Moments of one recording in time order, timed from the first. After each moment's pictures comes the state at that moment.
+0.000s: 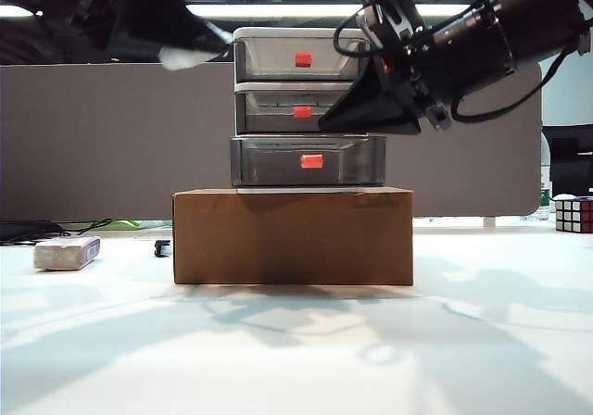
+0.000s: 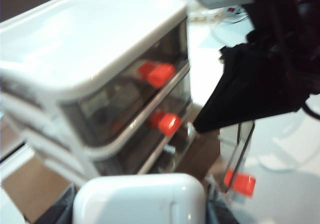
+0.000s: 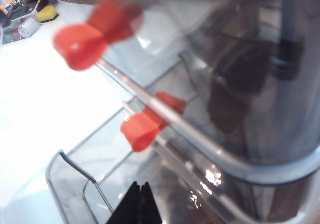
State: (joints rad) left arm -0.44 1.10 0.67 0.19 0.43 0.32; right arm 0.41 1.48 0.82 0.27 -0.58 0.07
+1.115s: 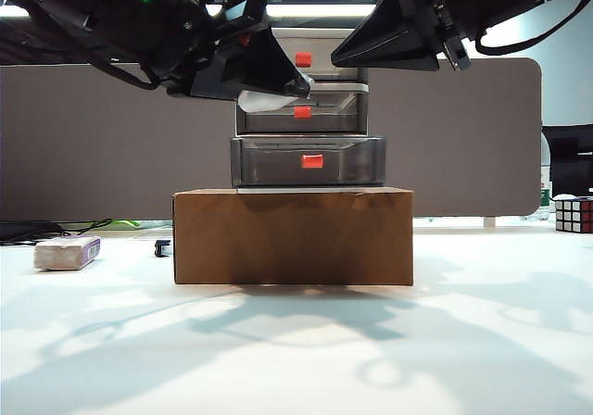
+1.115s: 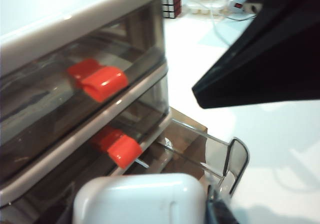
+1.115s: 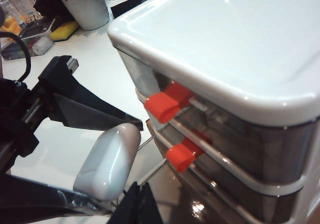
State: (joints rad) left arm -0.66 1.33 0.70 0.39 0.18 0.16; right arm 0.41 1.32 0.82 0.19 -0.58 0.06
